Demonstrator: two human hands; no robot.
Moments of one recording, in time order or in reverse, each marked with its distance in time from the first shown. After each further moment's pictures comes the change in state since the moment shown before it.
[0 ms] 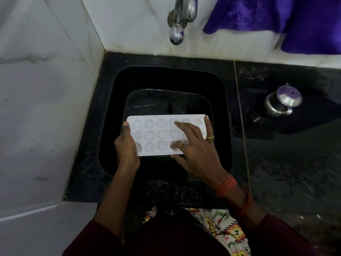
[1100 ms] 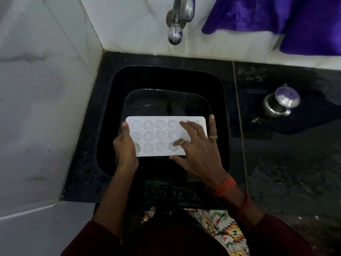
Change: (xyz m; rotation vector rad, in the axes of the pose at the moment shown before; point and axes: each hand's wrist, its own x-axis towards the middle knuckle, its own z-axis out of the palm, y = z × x) left_hand -0.002 -0.003 0.003 0.017 0.013 0.032; right_hand -0.001 0.008 -0.003 -0.085 -0.035 0.064
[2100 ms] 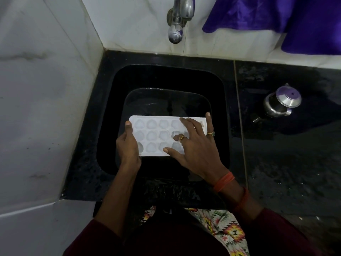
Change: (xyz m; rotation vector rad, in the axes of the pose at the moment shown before) left_hand -0.005 -0.004 0.003 0.031 -0.012 -0.052; right_hand 0.006 0.000 0.009 0.078 0.067 0.068
